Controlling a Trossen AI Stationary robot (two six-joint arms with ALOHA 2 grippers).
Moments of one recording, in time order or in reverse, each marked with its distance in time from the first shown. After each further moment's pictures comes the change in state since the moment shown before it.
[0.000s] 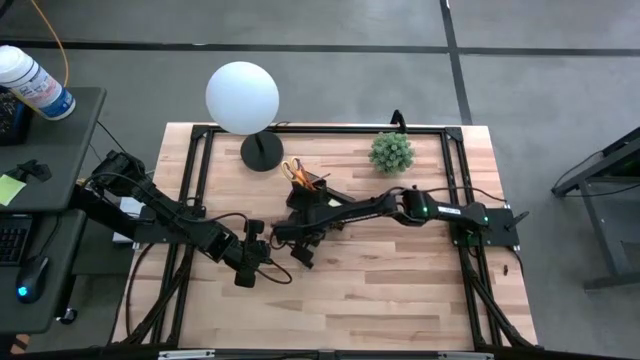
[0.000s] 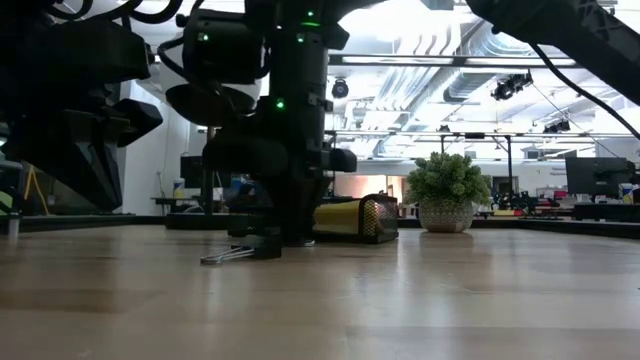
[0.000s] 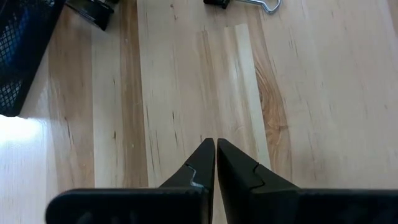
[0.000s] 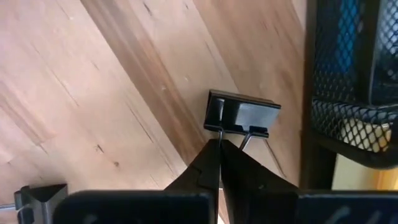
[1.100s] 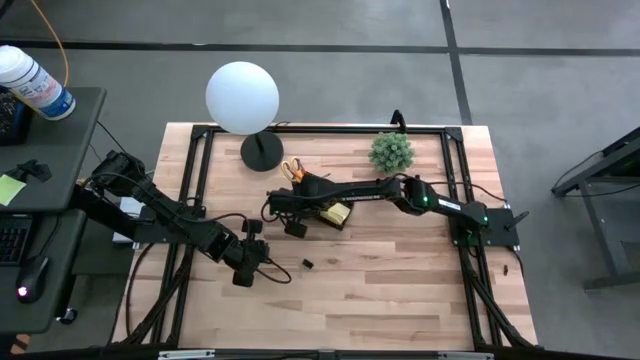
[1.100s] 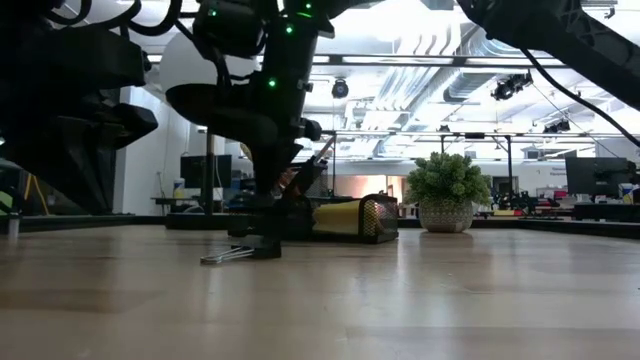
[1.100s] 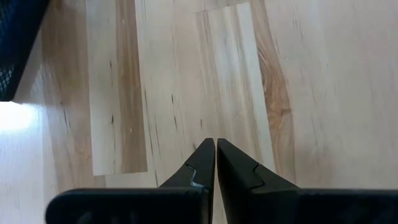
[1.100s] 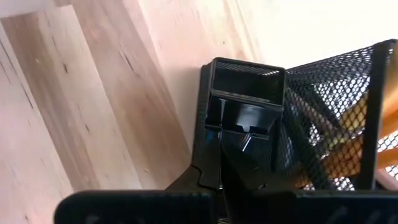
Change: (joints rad) left arm 0.000 0.000 0.000 -0.043 0.018 -0.015; right arm -0.099 -0.032 0.120 0.068 0.149 -0.333
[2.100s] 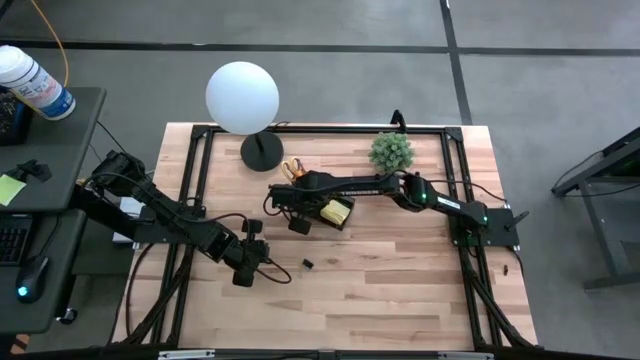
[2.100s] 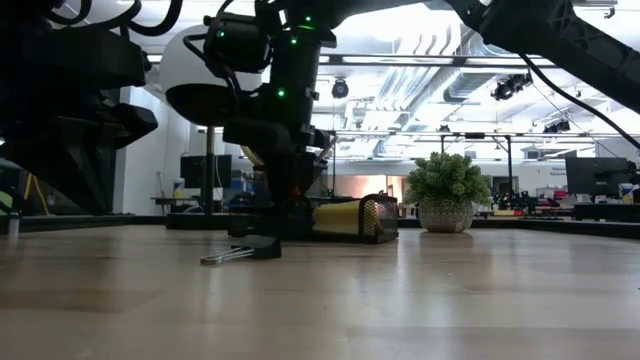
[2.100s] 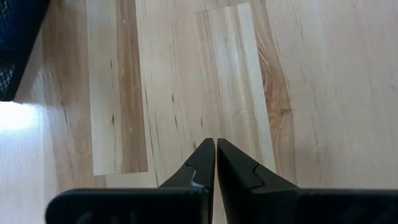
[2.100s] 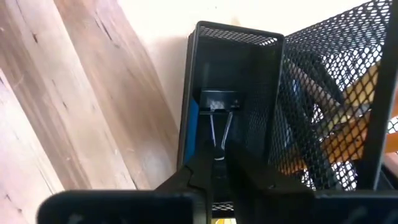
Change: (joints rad) left arm 0.000 0.000 0.000 -0.001 -0.001 0.000; right arm -0.045 0.009 0.000 -0.071 -0.075 -0.012
